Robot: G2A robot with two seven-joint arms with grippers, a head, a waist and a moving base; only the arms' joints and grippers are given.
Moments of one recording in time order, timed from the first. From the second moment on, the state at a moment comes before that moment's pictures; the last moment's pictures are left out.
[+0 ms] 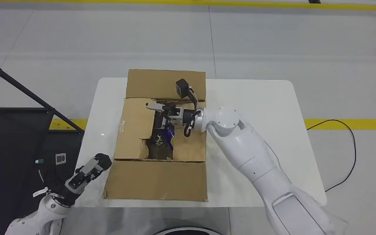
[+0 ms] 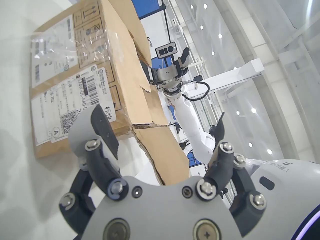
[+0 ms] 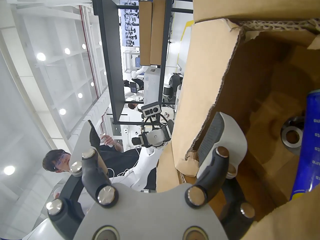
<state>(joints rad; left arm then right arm) 1.94 -1.10 -1.90 -1.84 -0.42 -0.63 -0.70 -0.53 -1.56 0.83 -0.89 0.41 -0.17 0.93</state>
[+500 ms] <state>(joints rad) 1.98 -1.10 -1.92 -1.89 -0.44 -0.65 -0.71 -0.49 -1.61 0.80 -0.80 0.45 -0.22 0.93</state>
